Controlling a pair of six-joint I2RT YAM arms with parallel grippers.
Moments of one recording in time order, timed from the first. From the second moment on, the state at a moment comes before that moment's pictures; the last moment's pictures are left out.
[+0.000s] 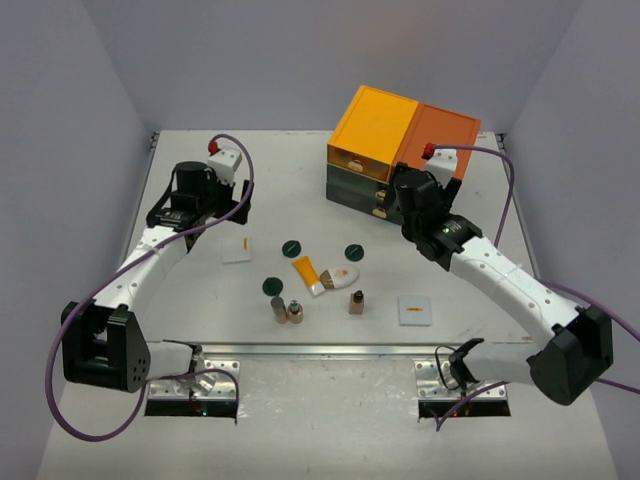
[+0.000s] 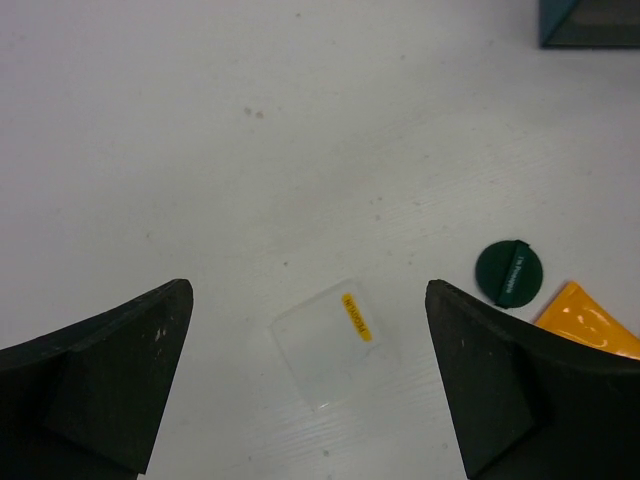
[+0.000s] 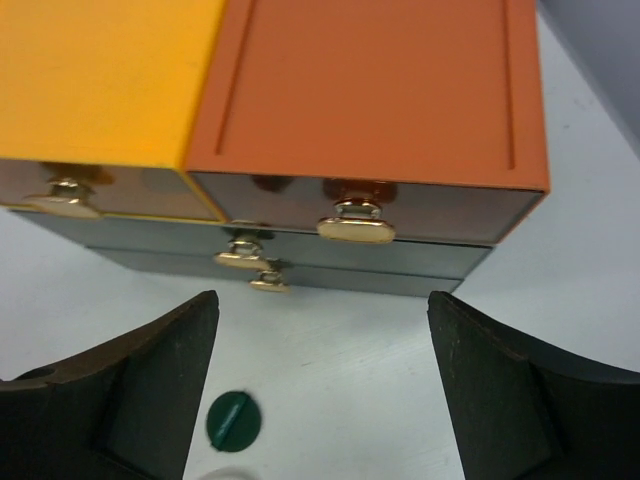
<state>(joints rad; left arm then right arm) -0.14 1.28 0.97 -0.25 0.10 0.17 0.57 1.22 1.00 -0.25 0.74 0.47</state>
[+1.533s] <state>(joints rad) -0.02 1.23 0.83 -0.20 0.19 0.19 0.46 1.47 1.03 -0.12 0.83 0.40</state>
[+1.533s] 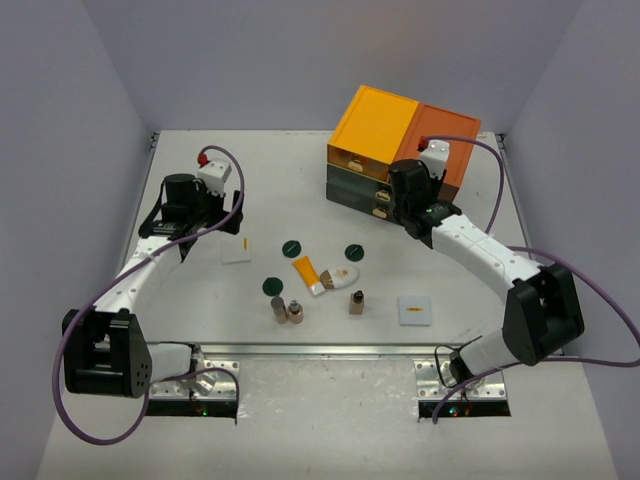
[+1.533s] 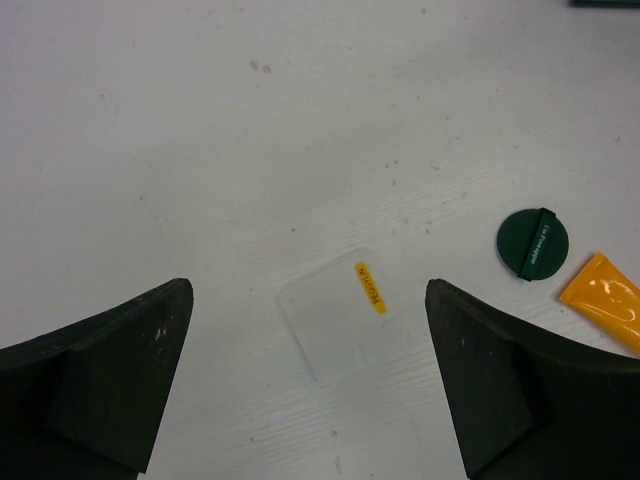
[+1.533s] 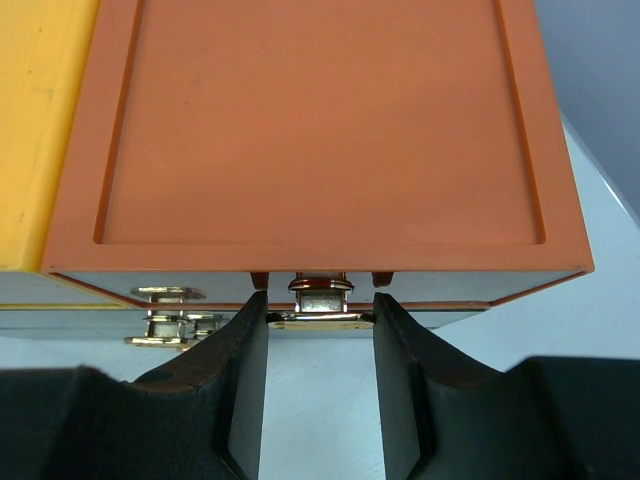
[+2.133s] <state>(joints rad) -0.02 1.23 0.82 -0.20 0.20 0.18 0.69 1.34 0.93 -0.24 0.93 0.47</state>
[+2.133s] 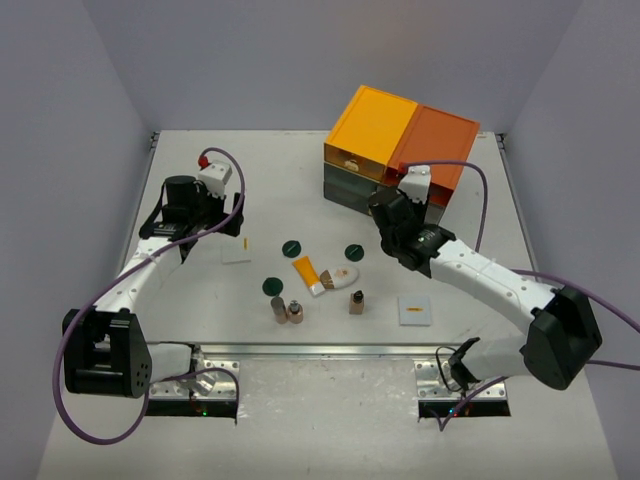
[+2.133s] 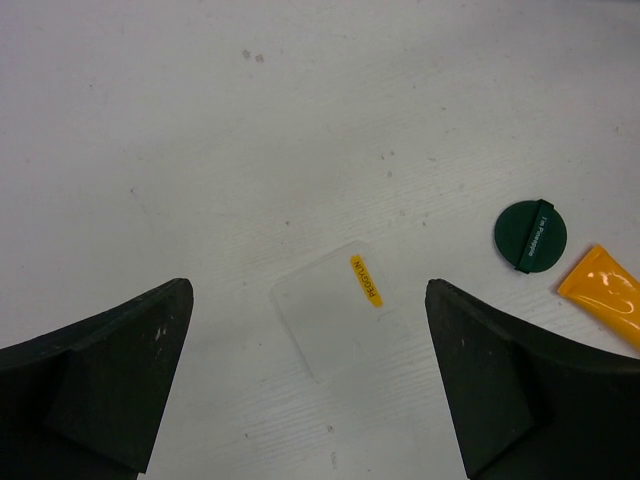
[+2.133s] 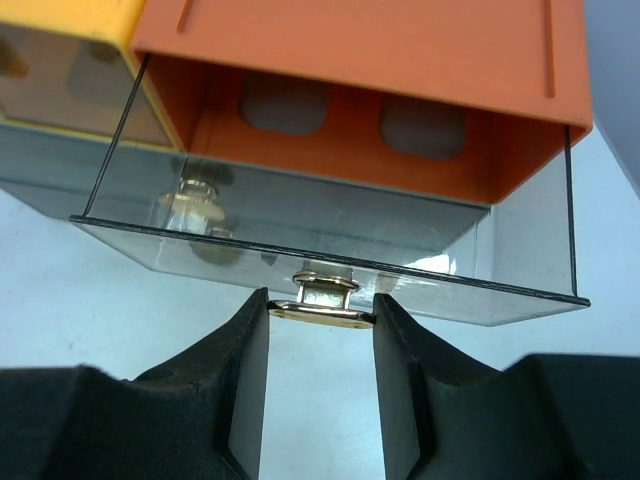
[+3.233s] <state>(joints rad) -0.02 1.23 0.82 -0.23 0.21 0.18 0.91 1.22 0.86 -0.41 0.81 0.55</state>
